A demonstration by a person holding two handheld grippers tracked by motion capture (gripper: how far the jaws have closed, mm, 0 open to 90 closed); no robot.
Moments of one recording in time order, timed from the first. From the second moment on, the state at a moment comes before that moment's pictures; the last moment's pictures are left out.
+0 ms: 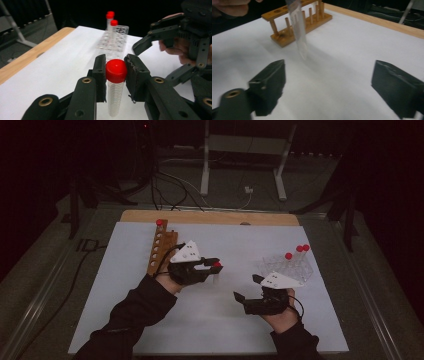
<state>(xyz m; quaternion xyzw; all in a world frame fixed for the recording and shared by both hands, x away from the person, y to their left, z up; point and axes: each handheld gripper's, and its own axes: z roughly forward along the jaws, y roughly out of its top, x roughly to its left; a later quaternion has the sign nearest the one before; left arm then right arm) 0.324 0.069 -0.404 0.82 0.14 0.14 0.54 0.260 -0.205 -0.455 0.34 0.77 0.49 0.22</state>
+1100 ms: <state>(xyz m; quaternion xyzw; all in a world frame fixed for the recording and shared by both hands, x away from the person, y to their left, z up) 0.382 0.181 -0.362 0.76 0.28 0.28 0.52 0.260 -0.215 -0.451 0.35 0.76 0.51 0.21</state>
